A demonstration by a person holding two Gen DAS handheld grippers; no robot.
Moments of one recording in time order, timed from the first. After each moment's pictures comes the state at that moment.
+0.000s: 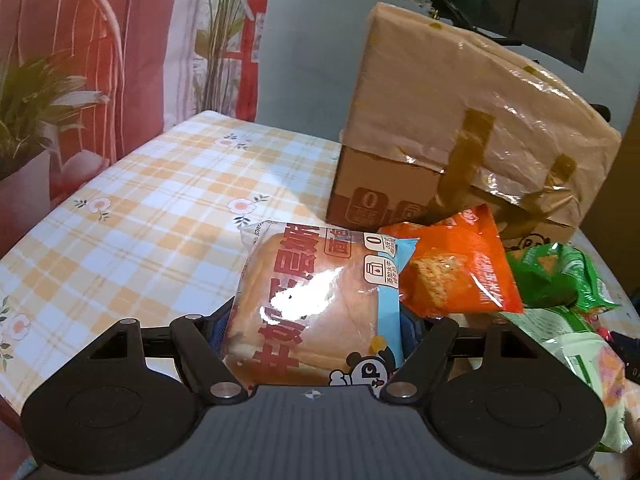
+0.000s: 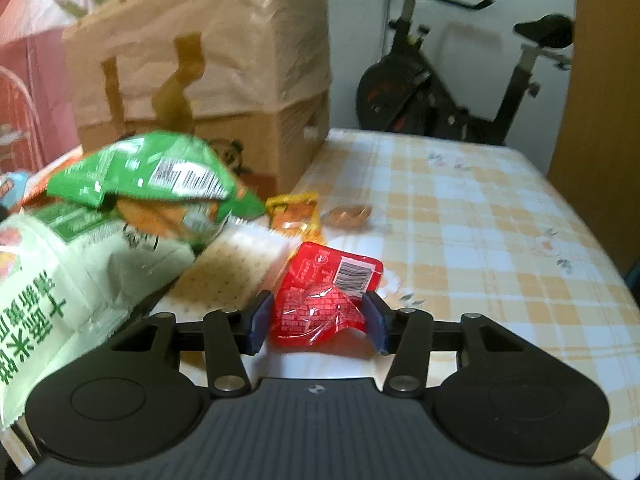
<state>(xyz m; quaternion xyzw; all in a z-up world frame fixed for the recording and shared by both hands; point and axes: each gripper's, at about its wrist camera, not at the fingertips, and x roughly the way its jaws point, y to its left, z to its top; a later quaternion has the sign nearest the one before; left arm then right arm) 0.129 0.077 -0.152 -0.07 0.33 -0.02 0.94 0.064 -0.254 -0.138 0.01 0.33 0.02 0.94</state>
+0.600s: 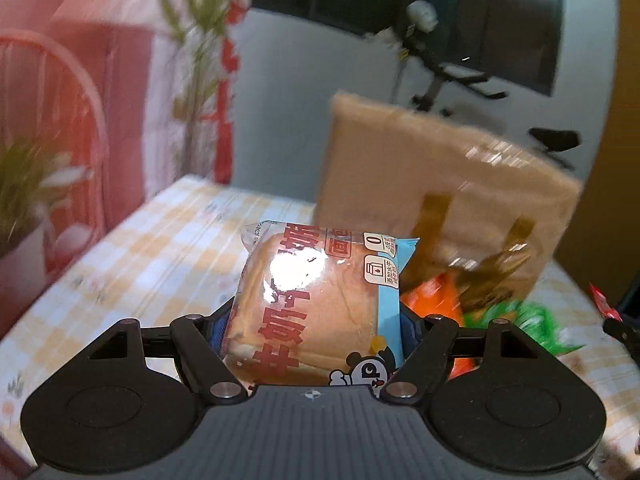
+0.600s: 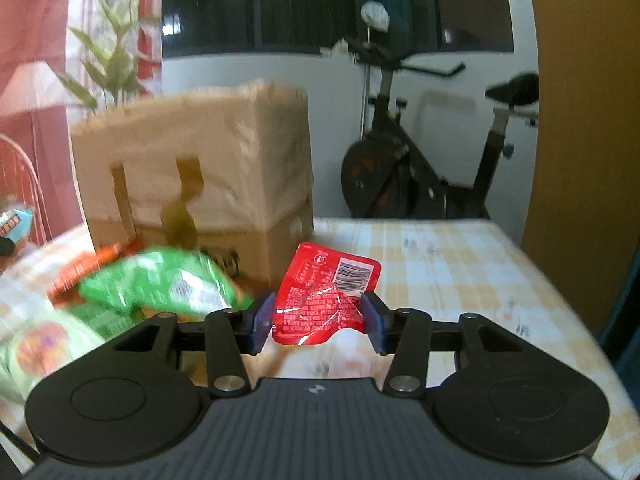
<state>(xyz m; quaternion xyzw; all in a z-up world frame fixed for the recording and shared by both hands) 0.127 0.072 -0.094 -0.05 0.26 -0.06 0.96 0.041 -0.261 -0.082 0.03 0.22 0.01 0.98</state>
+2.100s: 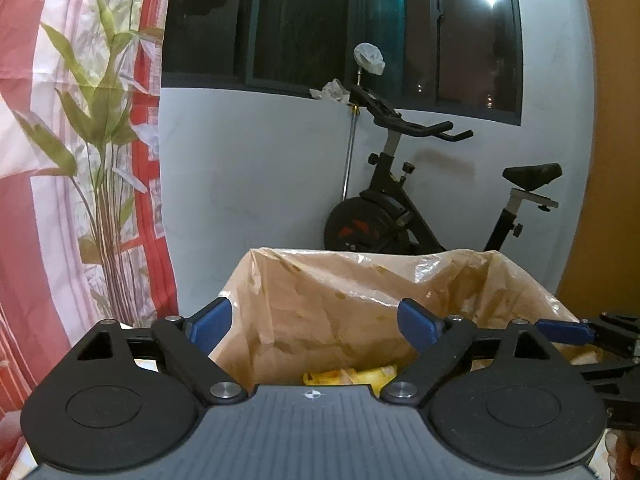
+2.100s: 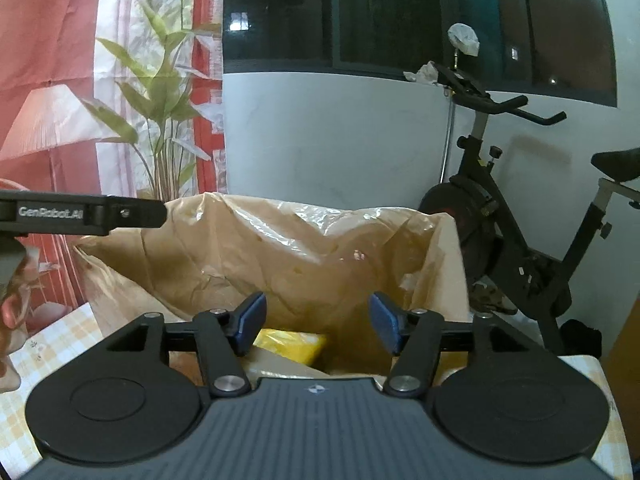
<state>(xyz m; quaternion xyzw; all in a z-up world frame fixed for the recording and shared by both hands) 0.284 -0.012 -0.007 0.01 0.18 -0.10 0.98 0.234 -0.182 0.010 -0.01 0.22 0.11 0.97</state>
